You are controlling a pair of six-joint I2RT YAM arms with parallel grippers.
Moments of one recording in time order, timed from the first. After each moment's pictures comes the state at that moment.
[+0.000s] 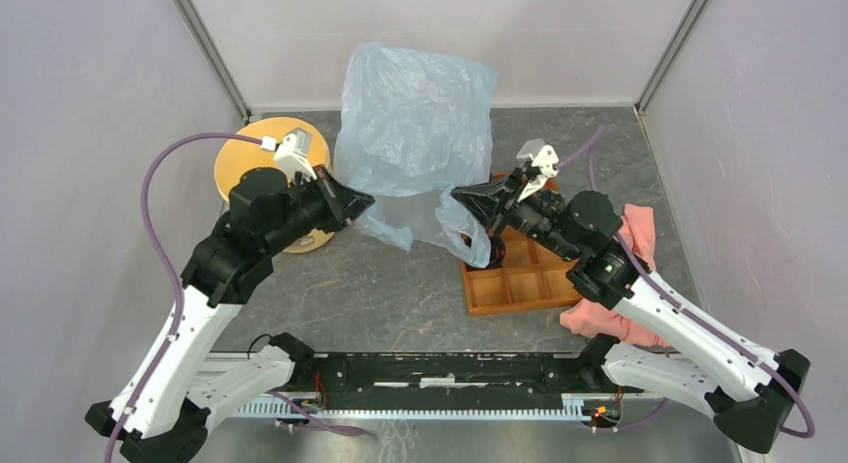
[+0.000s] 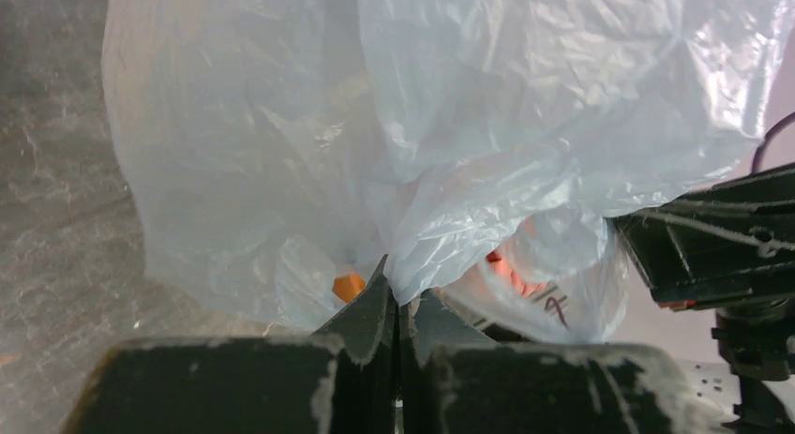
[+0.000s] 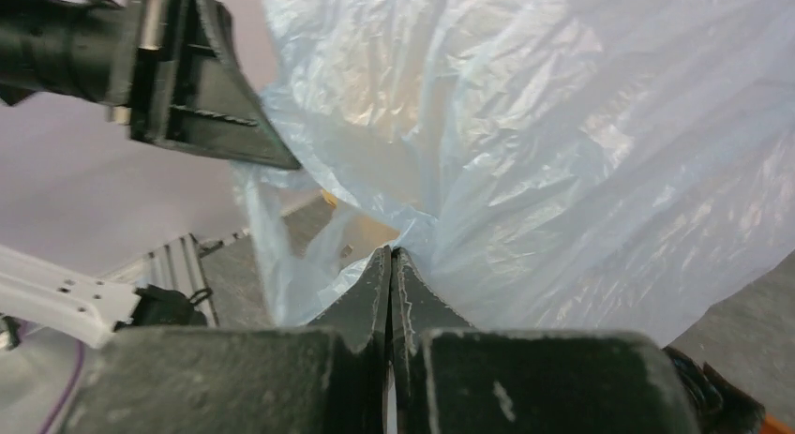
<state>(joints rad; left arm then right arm) -0.54 0.87 1.25 -0.67 0.07 -0.71 0.79 0.93 0.90 0.20 -0.20 0.21</state>
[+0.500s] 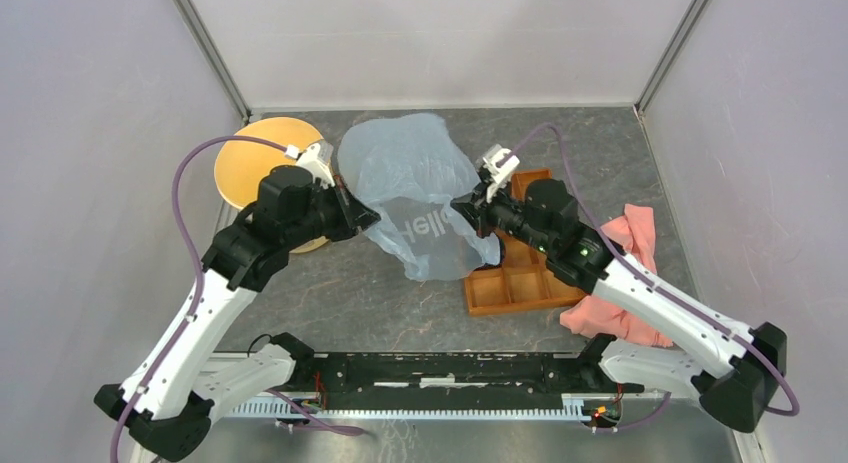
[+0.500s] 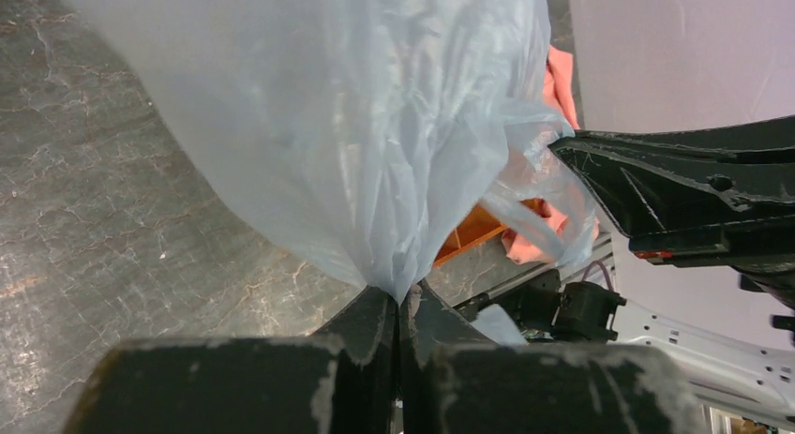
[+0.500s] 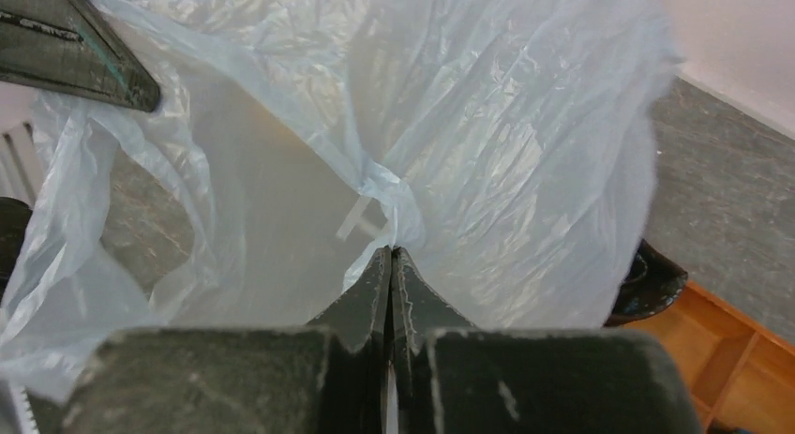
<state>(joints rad) -0.54 0.91 1.19 -0.77 0.11 -0.71 0.80 1.03 0.90 0.00 -0.08 0.08</state>
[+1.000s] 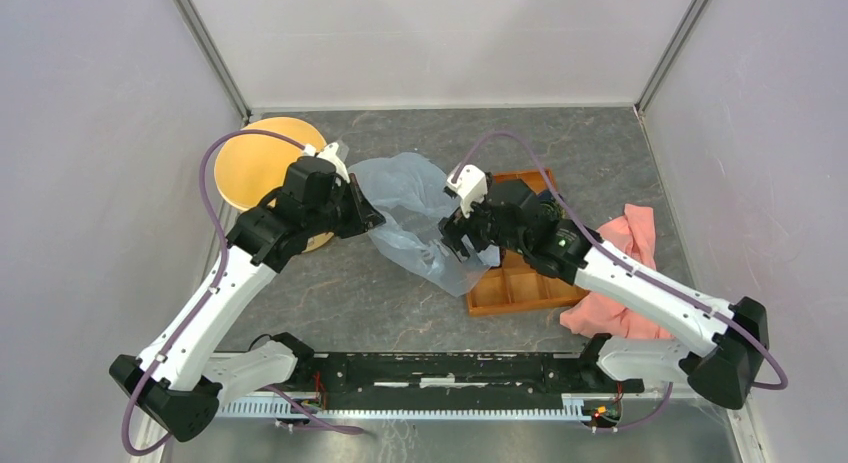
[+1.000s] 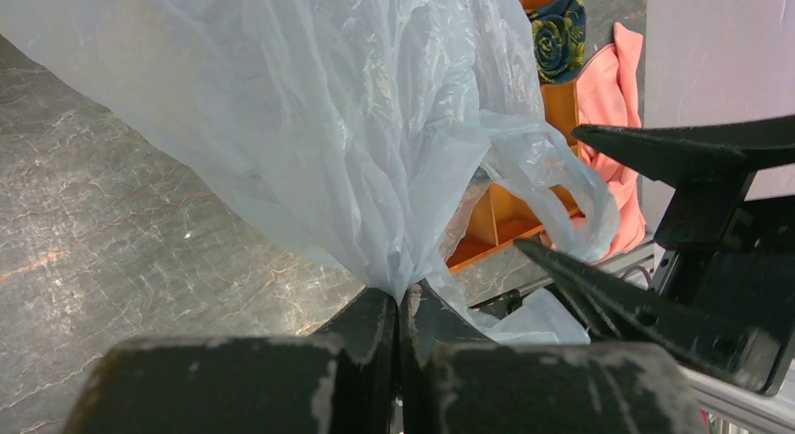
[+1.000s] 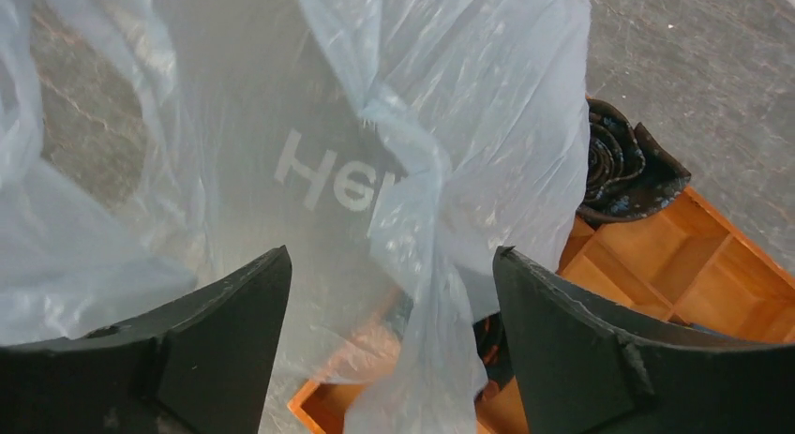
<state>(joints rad) -0.54 1.04 1.19 -0.80 0.08 -0.71 0.86 1.21 1.06 -0.35 0.03 -0.04</state>
